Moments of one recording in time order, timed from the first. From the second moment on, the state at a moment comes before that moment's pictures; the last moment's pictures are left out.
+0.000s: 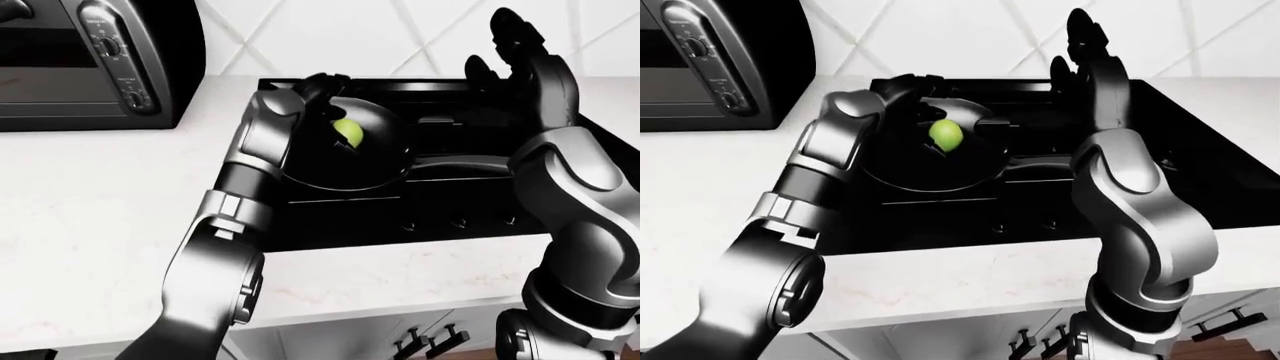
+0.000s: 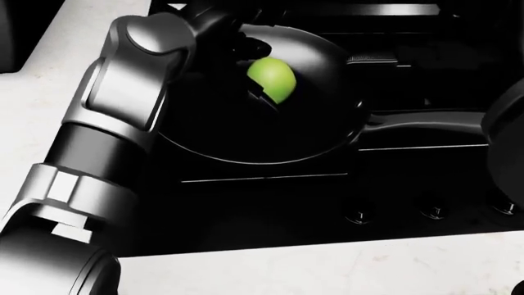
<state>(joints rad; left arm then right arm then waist) -1.29 0.09 -0.01 0.82 0.38 0.42 -0.61 -0.74 -0.36 -0.25 -0.53 0.50 1.05 -0.27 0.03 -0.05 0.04</state>
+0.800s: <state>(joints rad) -1.38 0.06 0.00 1.10 0.36 0.25 -0.44 -0.74 -0.35 -0.24 -0.54 0.49 1.05 -0.27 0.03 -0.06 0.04</state>
